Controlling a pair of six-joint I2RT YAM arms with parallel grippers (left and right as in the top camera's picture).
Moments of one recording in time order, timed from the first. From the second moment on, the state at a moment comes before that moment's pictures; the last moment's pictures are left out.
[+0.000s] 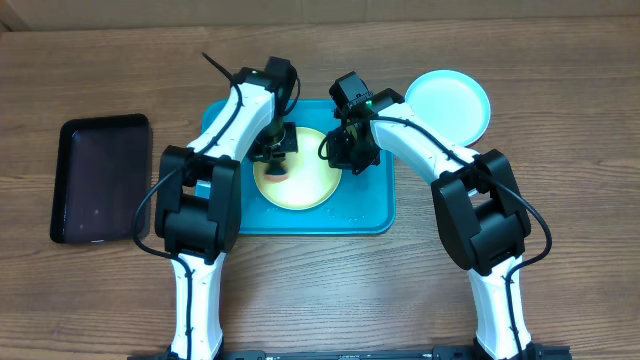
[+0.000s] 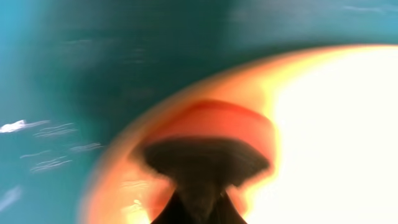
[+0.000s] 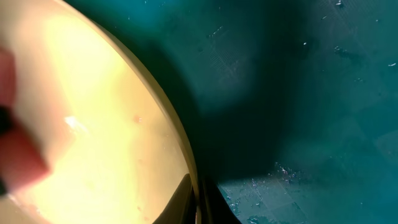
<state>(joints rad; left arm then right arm) -0.28 2.29 1.82 -1.12 0.06 -0.36 0.50 2.25 1.73 -0.87 -0.22 0.46</state>
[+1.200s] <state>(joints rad) -0.30 2.30 1.82 -1.13 -0.07 -0.36 0.50 2.25 1.73 -0.85 -0.23 0.46</state>
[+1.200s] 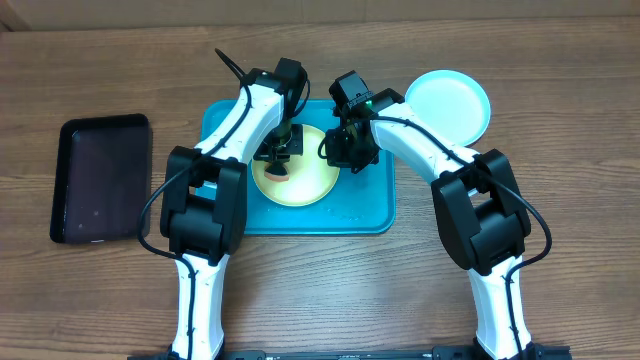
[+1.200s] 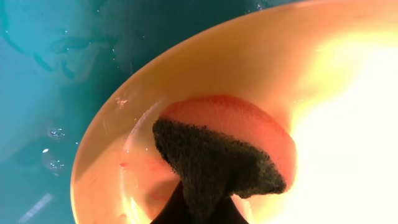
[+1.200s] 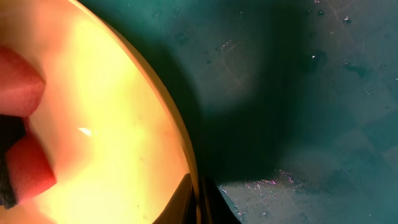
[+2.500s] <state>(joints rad) -0.25 2.33 1.89 -1.20 0.14 -0.21 0.49 2.25 1.73 -0.85 -0.22 0.46</state>
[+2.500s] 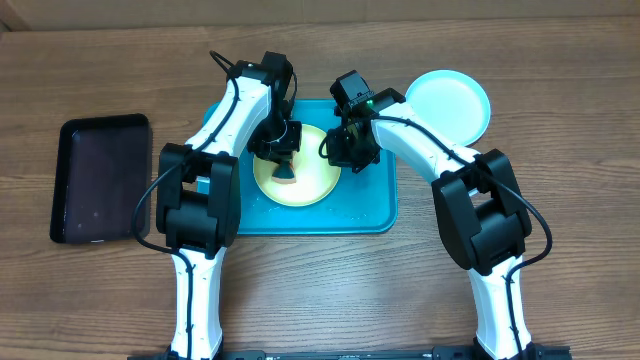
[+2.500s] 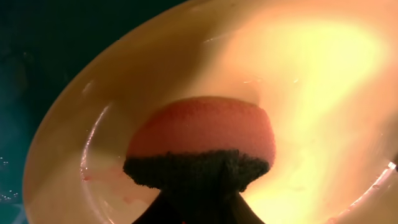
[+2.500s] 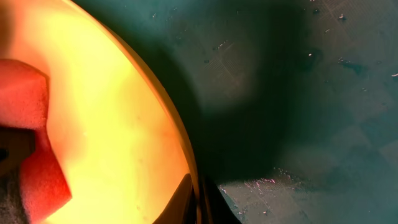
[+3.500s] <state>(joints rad) -0.28 2.30 1.83 -1.19 -0.22 -0.35 0.49 2.25 1.73 -0.85 -0.23 0.46</state>
